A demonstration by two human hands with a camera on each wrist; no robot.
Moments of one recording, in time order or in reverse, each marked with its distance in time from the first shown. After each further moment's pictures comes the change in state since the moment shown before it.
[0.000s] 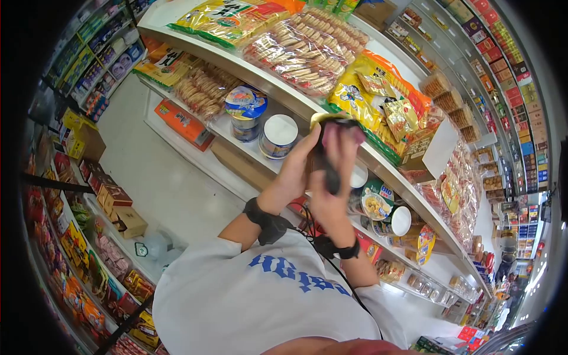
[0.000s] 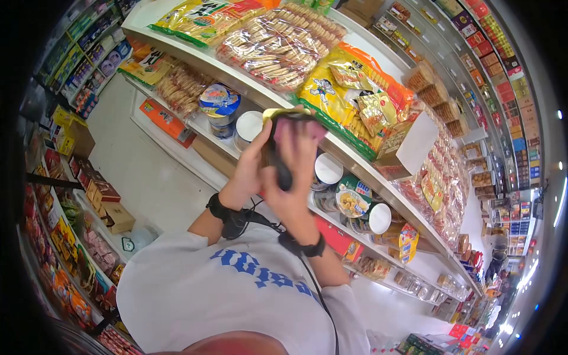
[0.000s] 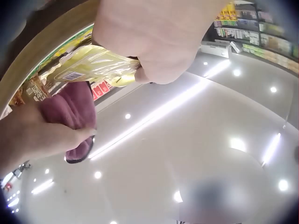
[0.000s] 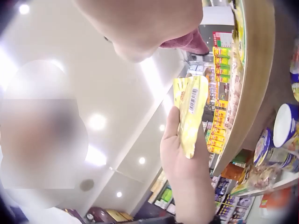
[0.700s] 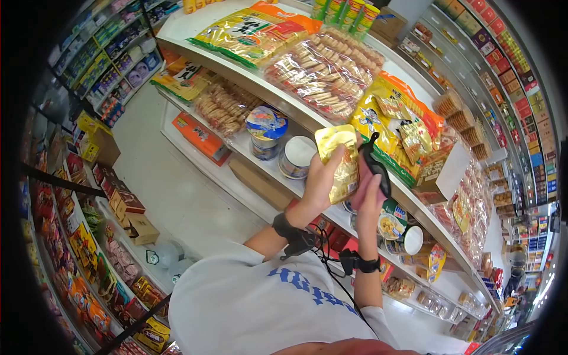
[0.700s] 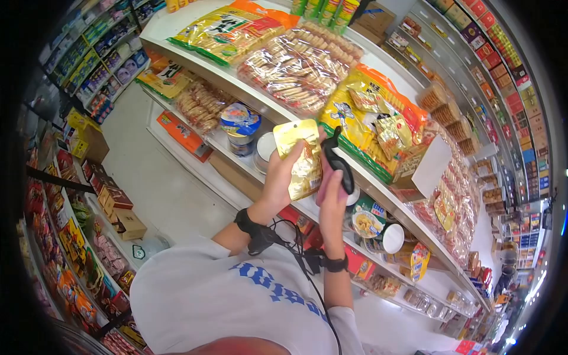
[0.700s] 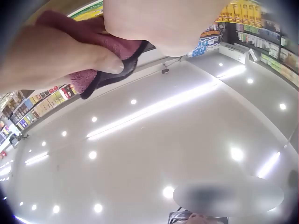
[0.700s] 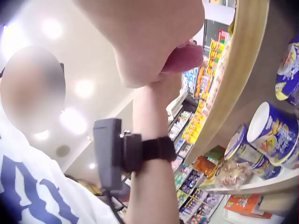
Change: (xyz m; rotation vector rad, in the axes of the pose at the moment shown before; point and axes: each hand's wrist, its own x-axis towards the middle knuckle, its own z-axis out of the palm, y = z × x) left_hand 0.026 0.001 0.011 0.179 0.111 0.342; right_hand 0.001 0.025 0.001 0.775 0.168 0.767
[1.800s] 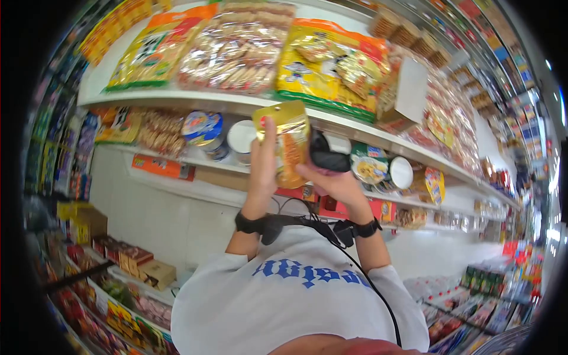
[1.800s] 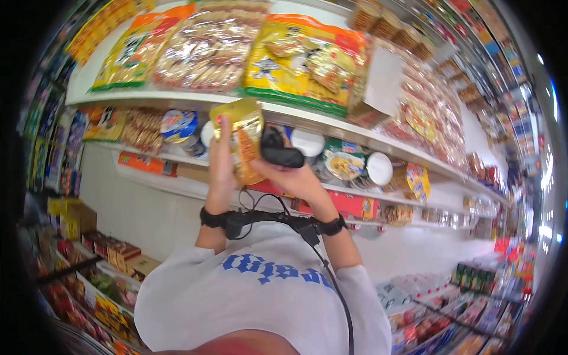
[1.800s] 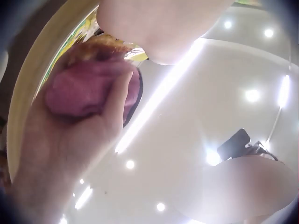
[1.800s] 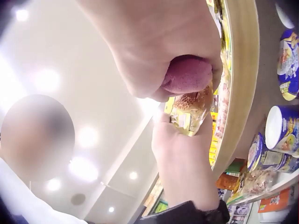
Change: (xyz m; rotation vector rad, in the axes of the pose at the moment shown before) left_hand 0.001 -0.006 -0.017 0.486 0.140 -0.197; right_hand -0.016 -0.004 -0.032 -0.080 -0.255 0.053
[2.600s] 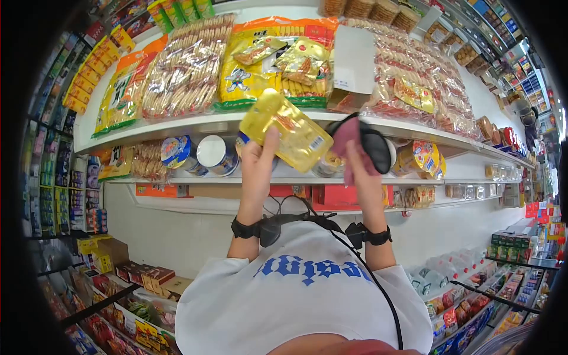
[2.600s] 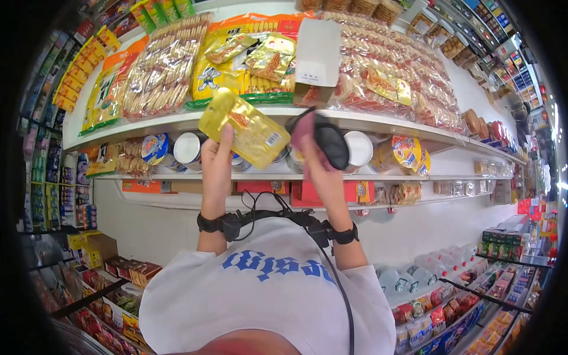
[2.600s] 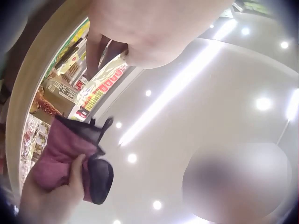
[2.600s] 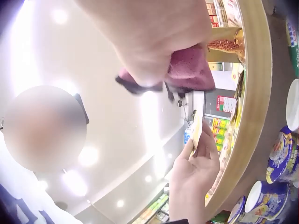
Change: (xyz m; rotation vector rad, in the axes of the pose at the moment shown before) left_hand -0.026 -0.046 0.087 0.191 -0.282 0.132; right_hand -0.083 0.001 -0.131 0.141 0.657 0.204
